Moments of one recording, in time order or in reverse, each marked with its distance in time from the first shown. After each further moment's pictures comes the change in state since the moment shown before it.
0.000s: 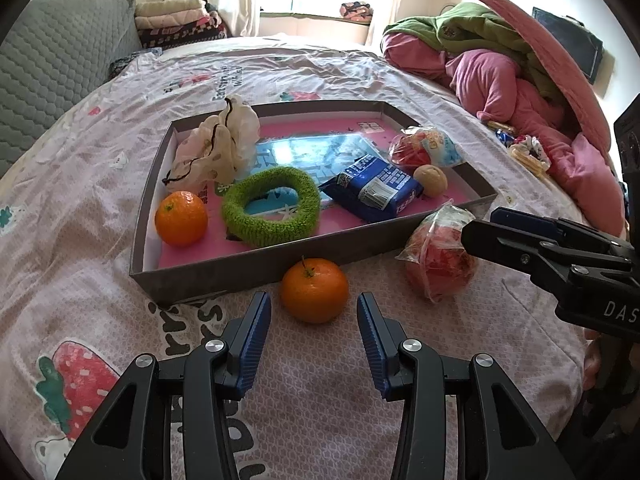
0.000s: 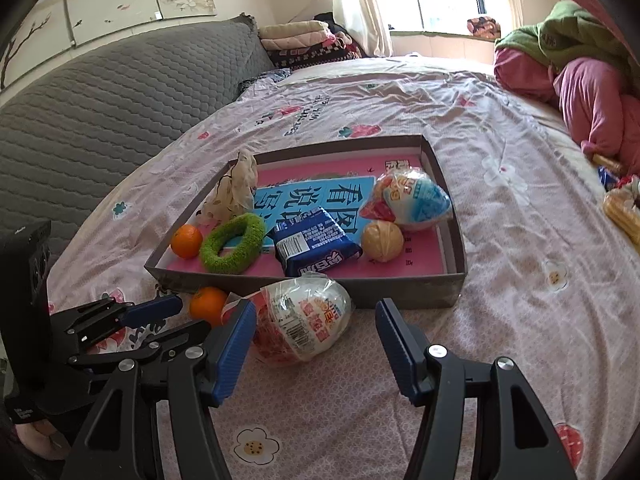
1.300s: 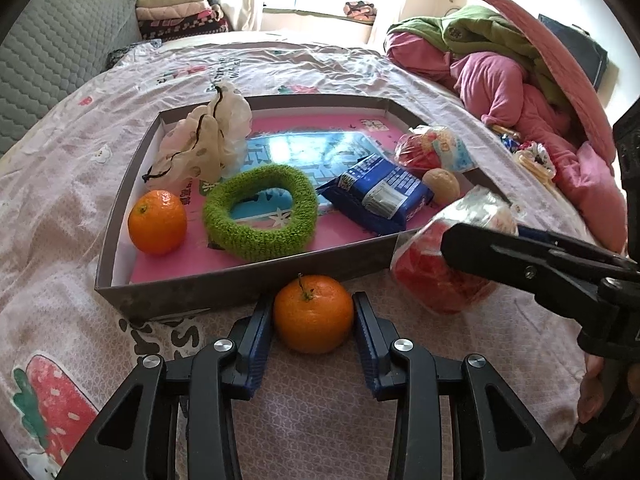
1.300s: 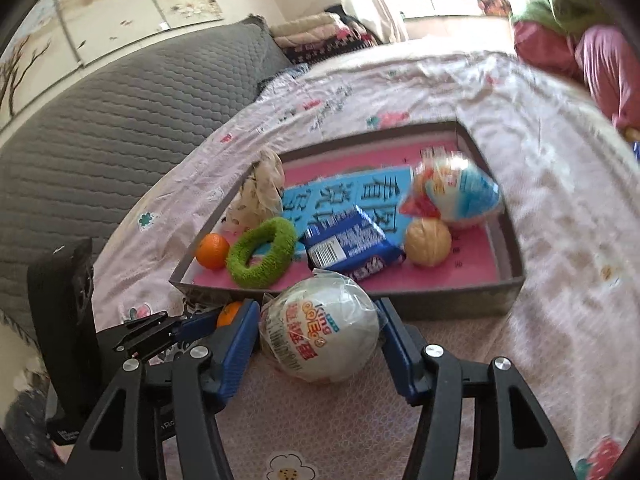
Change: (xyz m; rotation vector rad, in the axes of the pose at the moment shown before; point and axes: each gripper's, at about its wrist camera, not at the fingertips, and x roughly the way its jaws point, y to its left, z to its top) left arm 0.026 0.002 0.009 -0.035 0.001 -0.031; right arm 0.018 0.006 0.010 0.039 0.005 0.130
